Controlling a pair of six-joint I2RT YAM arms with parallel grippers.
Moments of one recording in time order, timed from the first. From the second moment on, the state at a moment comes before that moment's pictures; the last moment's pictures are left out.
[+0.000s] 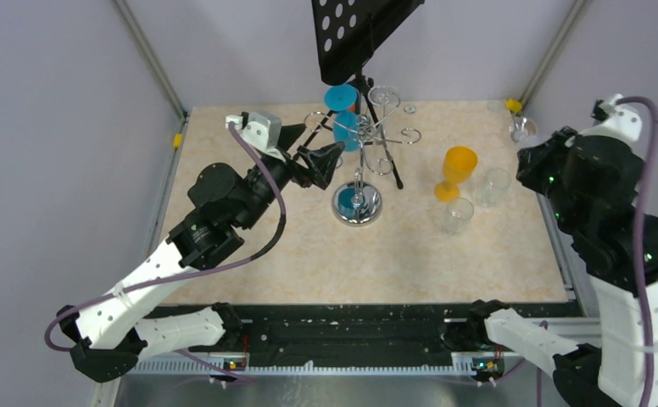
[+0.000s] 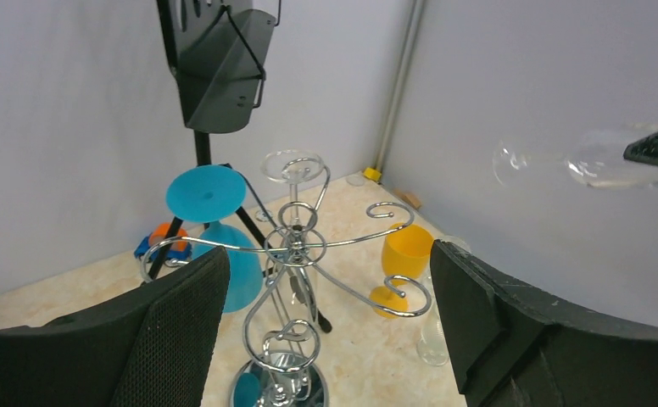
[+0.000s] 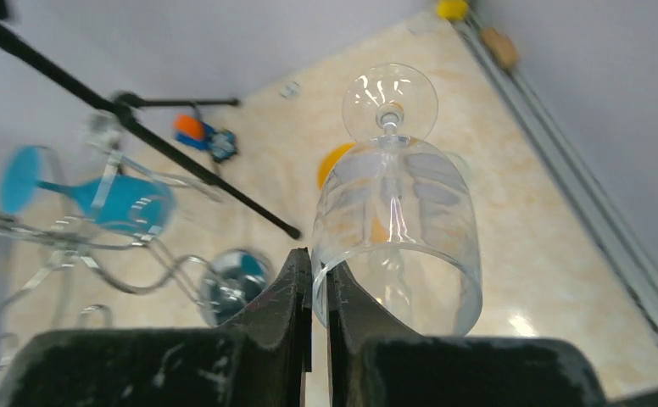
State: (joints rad) left arm -0.92 1.00 1.24 0.02 -0.23 -0.10; right arm 0.38 0.92 1.77 -1.08 0.49 0.50
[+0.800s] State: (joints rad) left arm -0.91 0.97 1.24 -0.05 -0.33 -0.08; right arm 0.03 0.98 1.16 -1.15 0.30 0.47
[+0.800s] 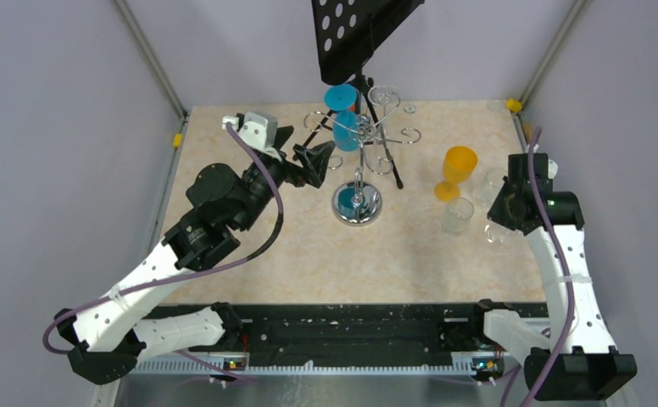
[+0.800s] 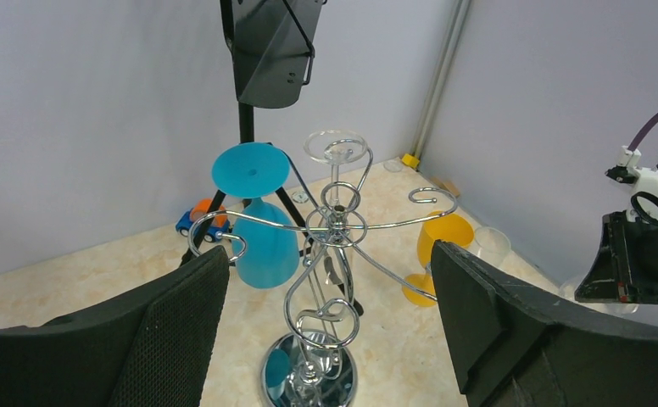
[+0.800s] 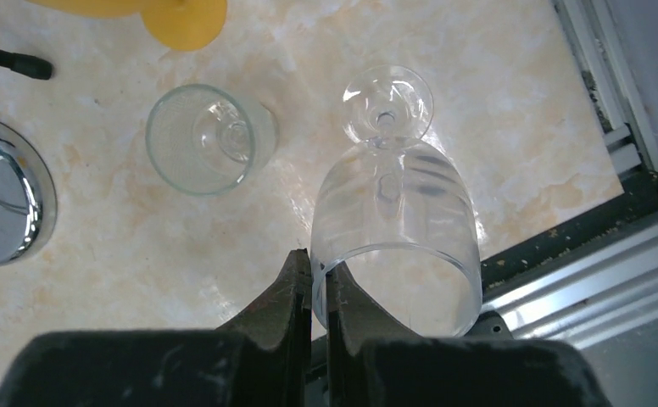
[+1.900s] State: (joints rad) left arm -0.90 0.96 1.24 -0.08 -0.38 -0.05; right arm -0.12 1.25 1.14 -0.92 0.10 0.34
